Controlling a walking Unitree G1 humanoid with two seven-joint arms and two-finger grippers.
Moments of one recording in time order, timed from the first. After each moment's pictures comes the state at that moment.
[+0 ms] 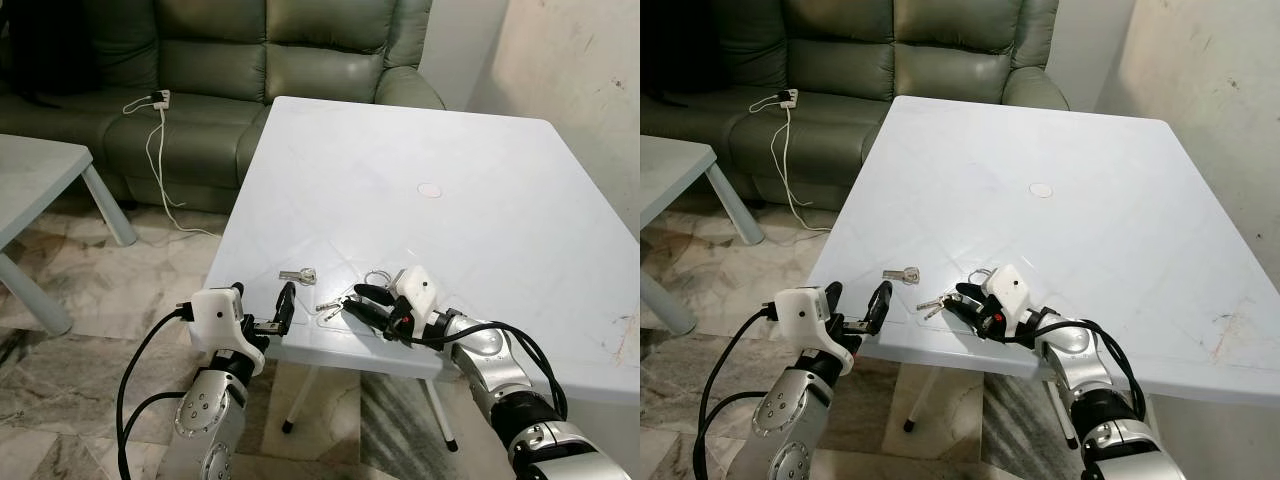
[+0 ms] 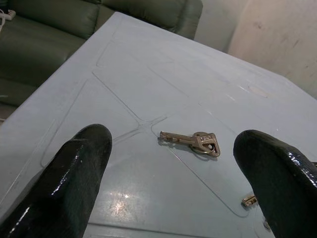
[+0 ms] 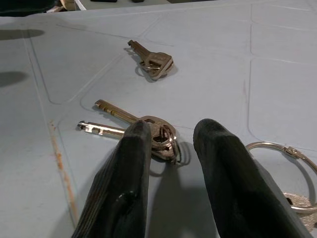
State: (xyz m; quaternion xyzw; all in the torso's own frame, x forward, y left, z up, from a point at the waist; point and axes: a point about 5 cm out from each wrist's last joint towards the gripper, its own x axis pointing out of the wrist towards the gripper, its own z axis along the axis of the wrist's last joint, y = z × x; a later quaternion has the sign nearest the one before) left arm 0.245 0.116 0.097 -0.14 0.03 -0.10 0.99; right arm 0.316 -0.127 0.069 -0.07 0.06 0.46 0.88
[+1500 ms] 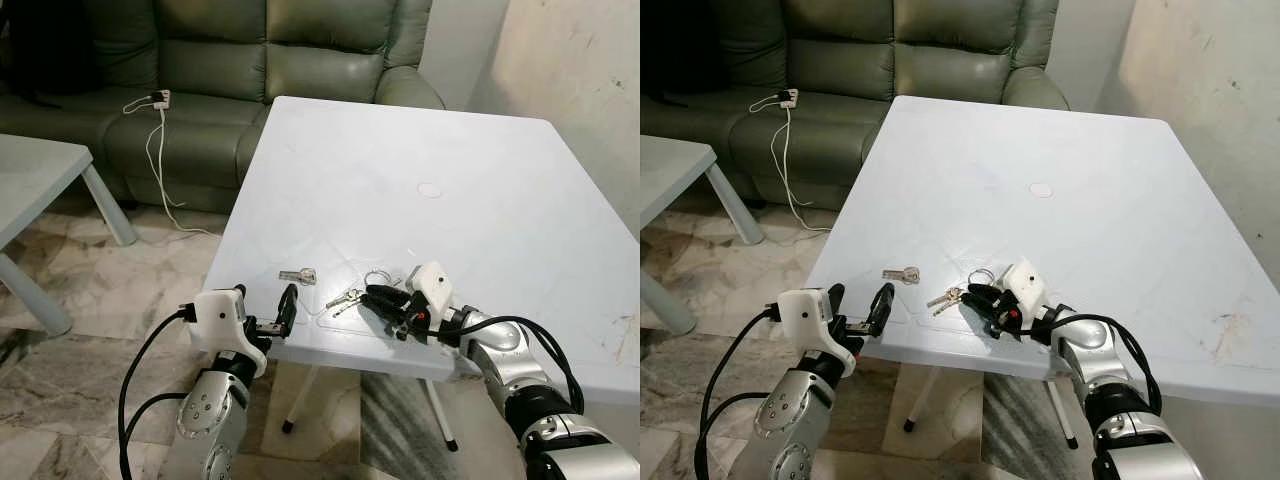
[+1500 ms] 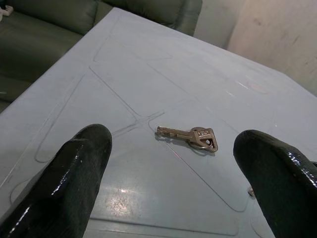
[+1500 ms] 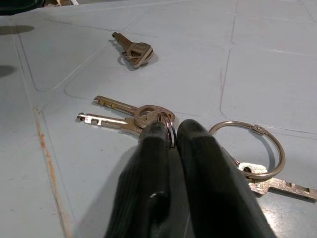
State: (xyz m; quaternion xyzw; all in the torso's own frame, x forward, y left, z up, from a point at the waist) left arm 0.244 0.113 0.096 -0.14 0.03 -0.10 0.98; right arm 0.318 -0.147 0.070 -0.07 0.07 0.46 0.89
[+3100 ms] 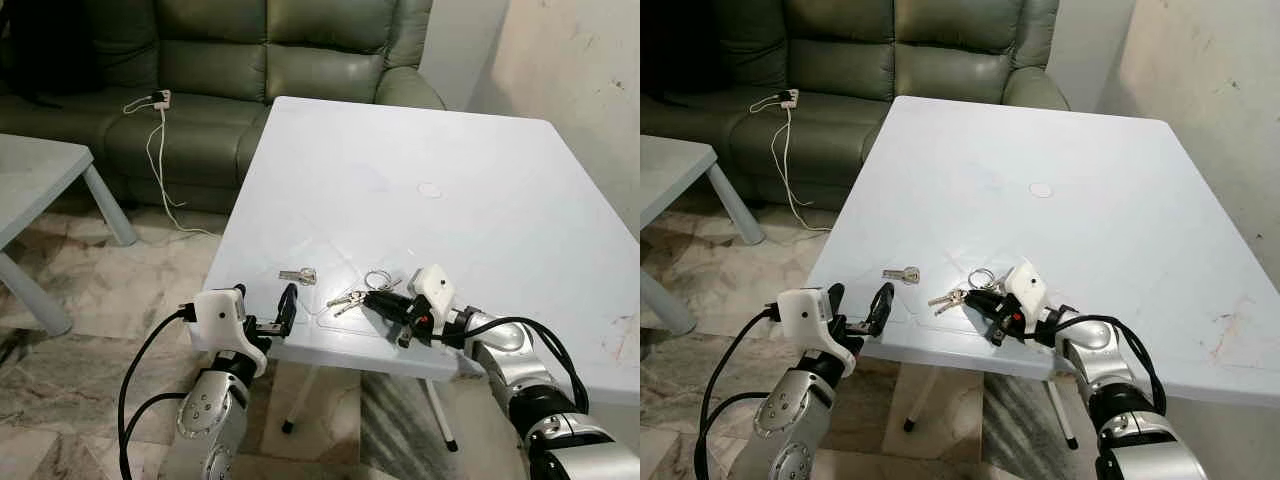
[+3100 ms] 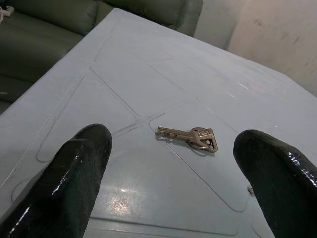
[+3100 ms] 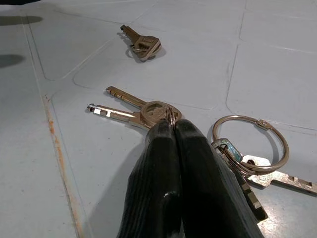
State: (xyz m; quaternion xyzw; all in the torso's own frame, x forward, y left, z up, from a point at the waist) left arm 0.244 0.113 0.096 -0.14 0.03 -0.10 0.98; right arm 0.317 -0.151 0.070 -0.08 0.07 0.47 0.88
